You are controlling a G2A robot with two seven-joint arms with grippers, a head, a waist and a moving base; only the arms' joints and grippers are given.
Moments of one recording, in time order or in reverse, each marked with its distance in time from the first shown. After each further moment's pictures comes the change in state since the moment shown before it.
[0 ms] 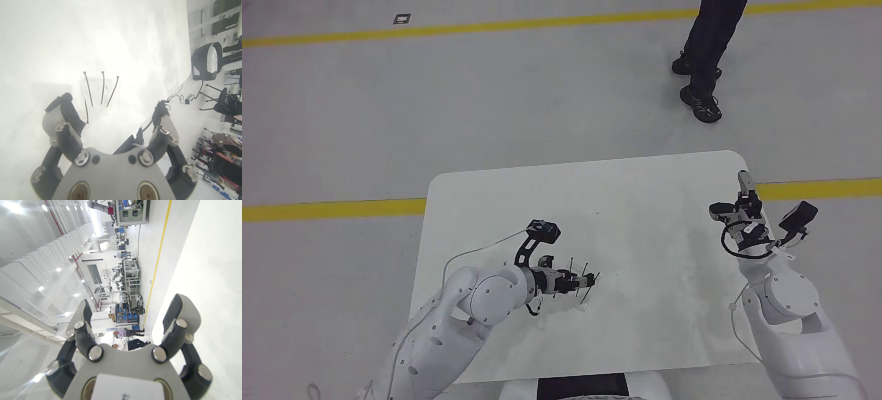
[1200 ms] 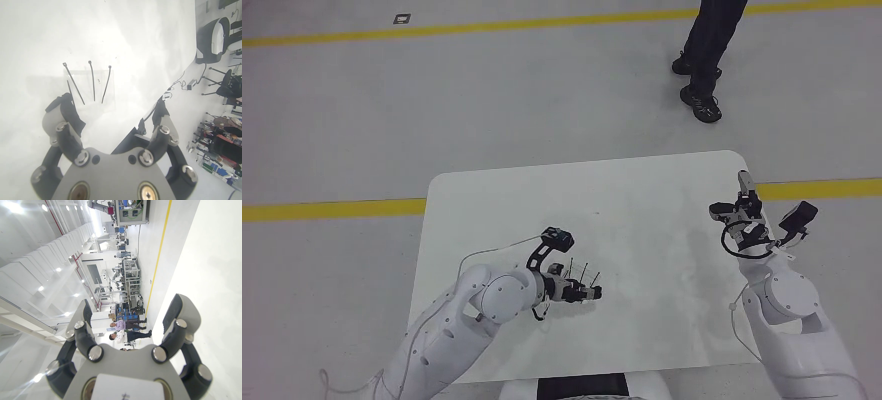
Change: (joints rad) left arm -0.068 -0.004 0.090 0.077 -0.014 -0.056 -0.038; right arm 0.000 0.000 0.000 0.000 0.000 0.000 0.000
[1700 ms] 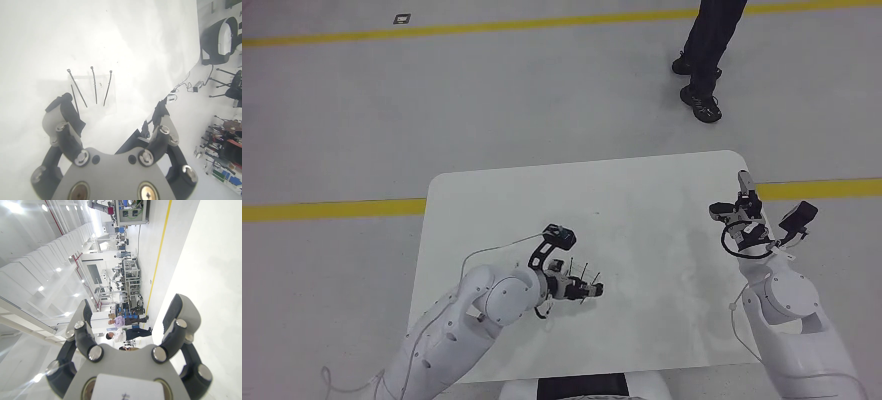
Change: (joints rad) left arm -0.016 -0.001 0.032 -0.043 0.075 0.066 -0.001; right arm 0.000 0.000 0.000 0.000 0.000 0.000 0.000
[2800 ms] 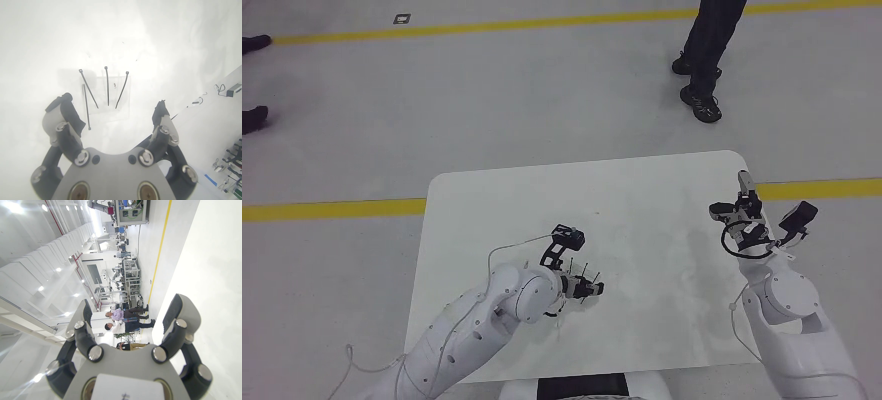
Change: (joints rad) left arm -0.099 -0.043 0.136 0.077 0.128 0.144 -0.042; right arm 0.000 0.000 0.000 0.000 0.000 0.000 0.000
